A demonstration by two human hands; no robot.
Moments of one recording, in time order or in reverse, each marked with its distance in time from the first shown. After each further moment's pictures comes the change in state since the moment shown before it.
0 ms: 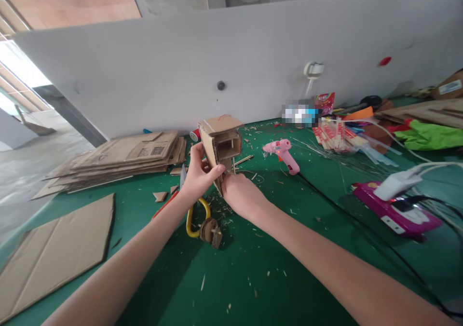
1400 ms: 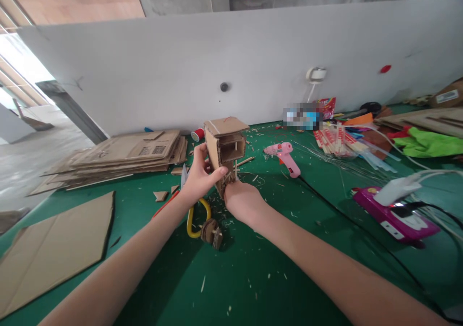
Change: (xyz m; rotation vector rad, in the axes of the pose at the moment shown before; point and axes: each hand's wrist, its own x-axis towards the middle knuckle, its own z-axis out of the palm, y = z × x) left_hand -0.002 0.004 -0.005 -0.037 -0.050 -0.028; right_hand 0.008 -0.010 0.008 -0.160 -0.214 0.120
